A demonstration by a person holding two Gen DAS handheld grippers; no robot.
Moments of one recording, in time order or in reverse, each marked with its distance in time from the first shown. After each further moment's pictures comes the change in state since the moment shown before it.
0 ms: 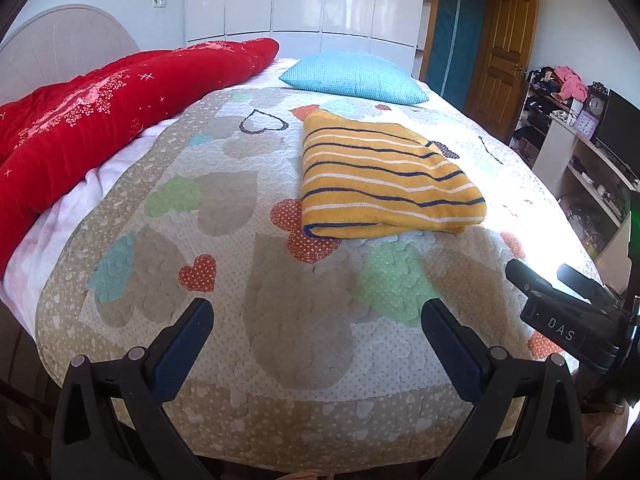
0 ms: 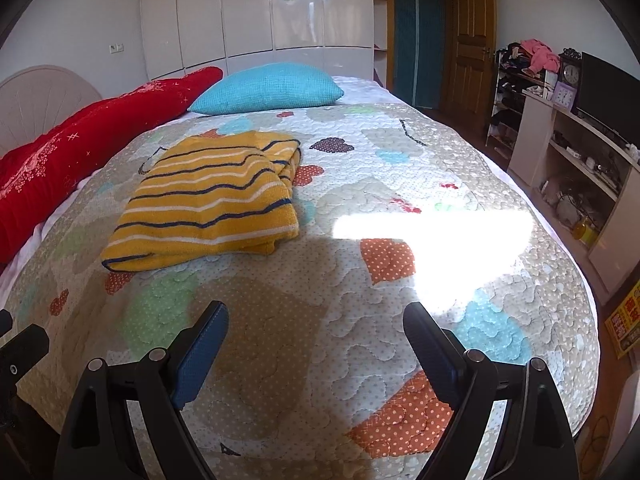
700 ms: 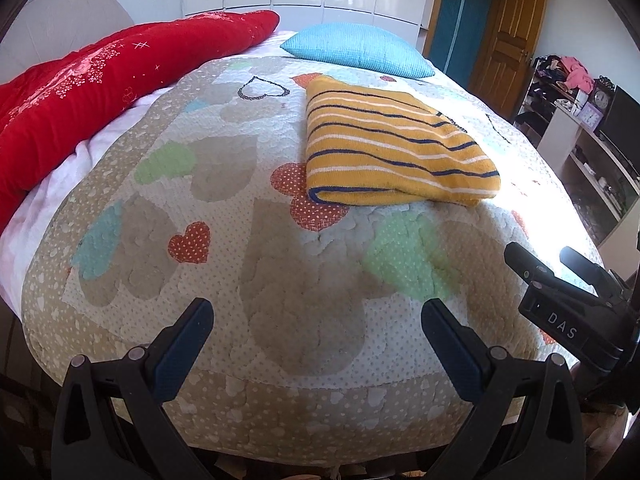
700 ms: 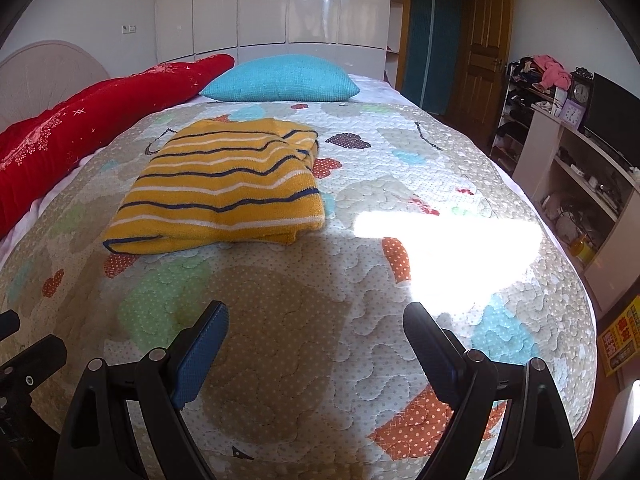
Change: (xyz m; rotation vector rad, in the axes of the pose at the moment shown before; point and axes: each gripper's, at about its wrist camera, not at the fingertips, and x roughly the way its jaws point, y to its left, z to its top) left arm 0.023 0.007 -0.010 -0.017 0.097 -0.013; right arm 0.011 0.020 -0.004 -0.070 0.012 -0.019
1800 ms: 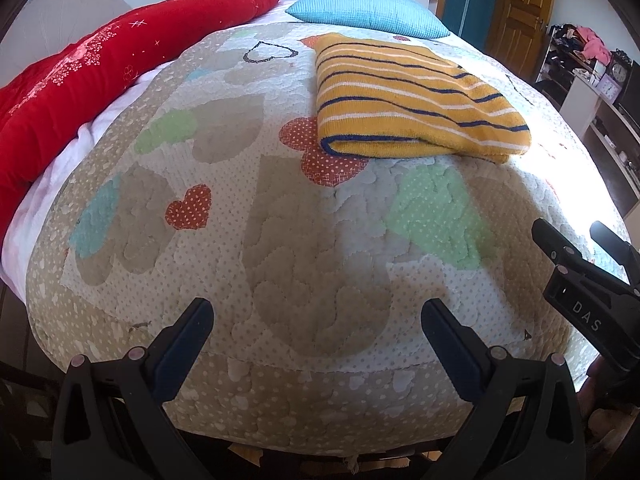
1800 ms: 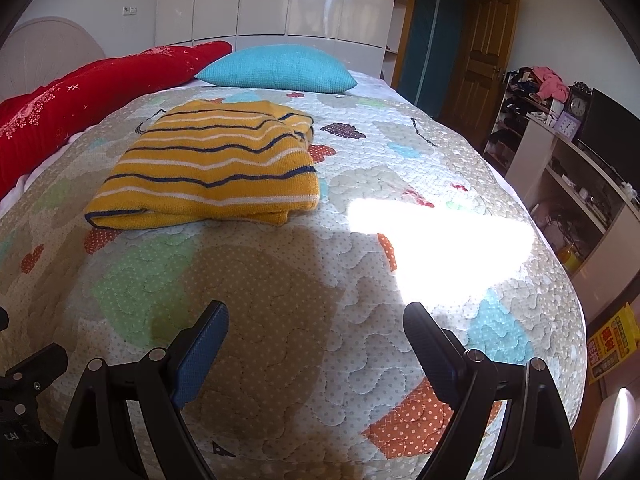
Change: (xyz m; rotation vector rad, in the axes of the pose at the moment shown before) left arm 0.027 -0.002 -0.011 0.031 0.120 0.080; right arm 0.012 0.004 -0.011 -0.054 0.020 -0.058
